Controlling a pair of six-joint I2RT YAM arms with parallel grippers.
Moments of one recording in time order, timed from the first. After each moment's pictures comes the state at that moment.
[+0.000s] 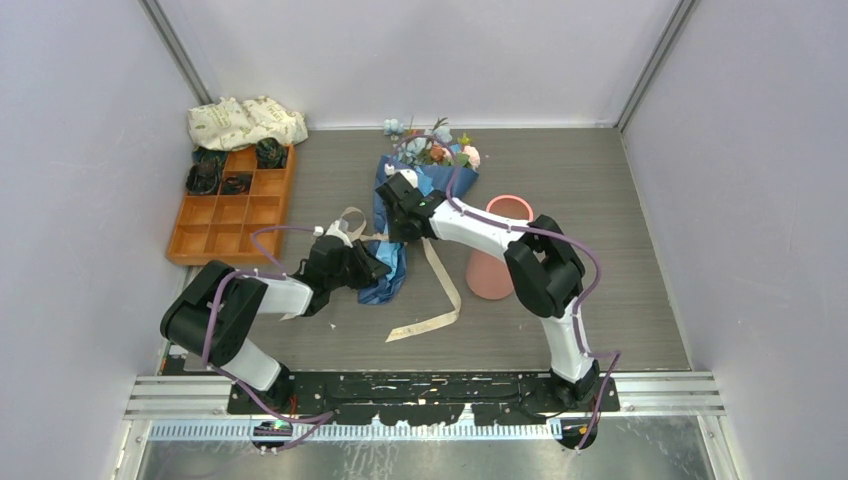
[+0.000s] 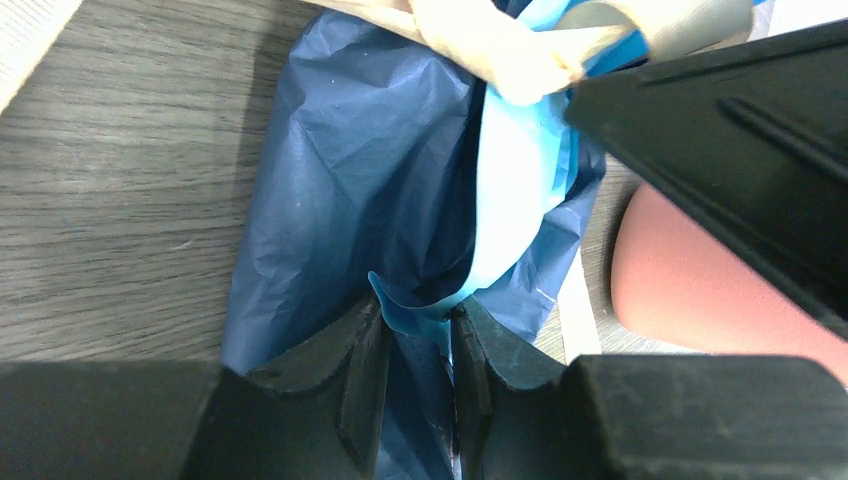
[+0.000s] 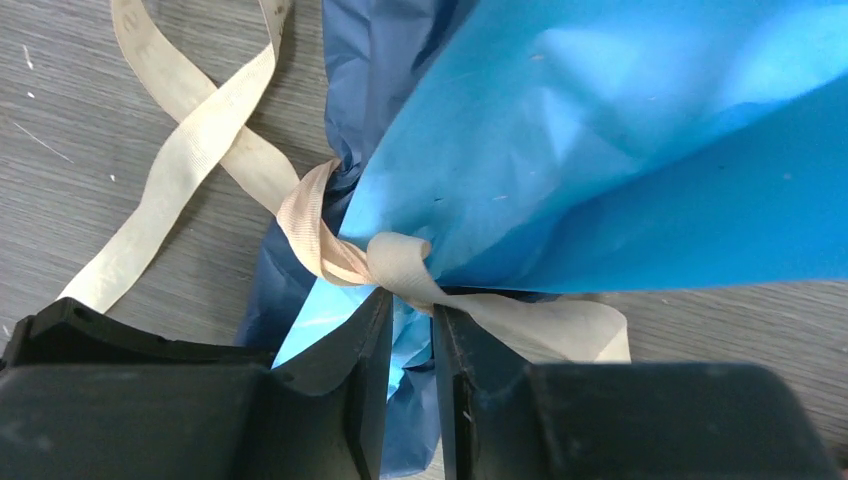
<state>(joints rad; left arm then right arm) -0.45 1.56 0.42 0.54 0.19 -0.91 0.81 2.05 1.61 -0.49 0.17 0.56</state>
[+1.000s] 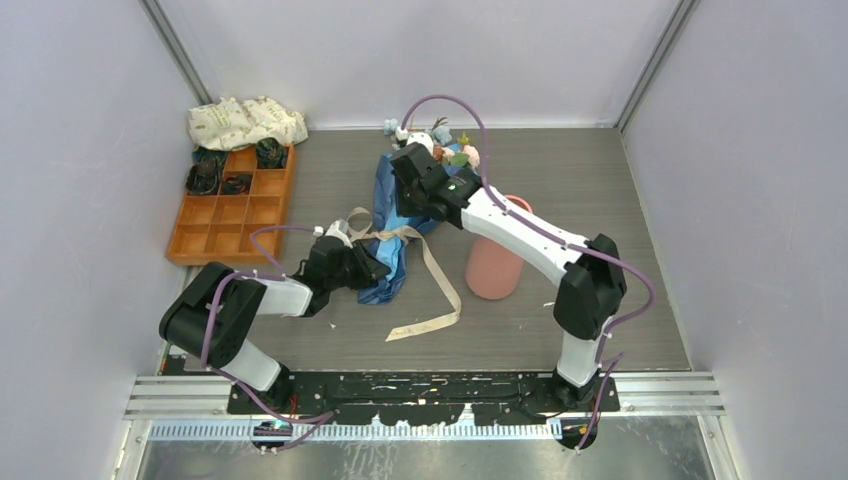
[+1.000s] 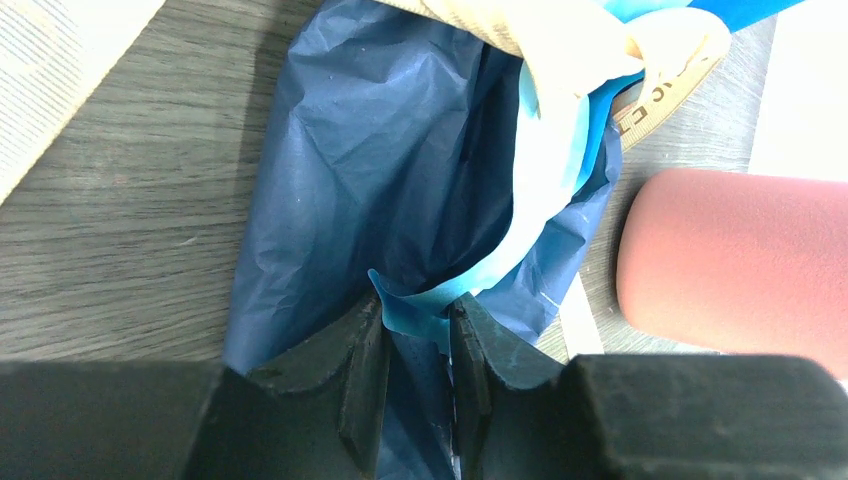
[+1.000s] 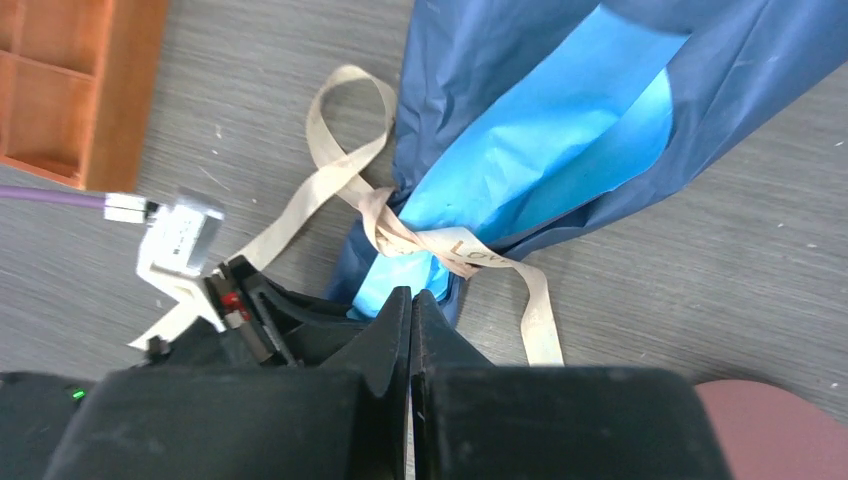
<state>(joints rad) -0.46 1.55 0.42 0.54 0.18 -0.89 0.81 1.84 1.67 -0.59 0.23 0.52</state>
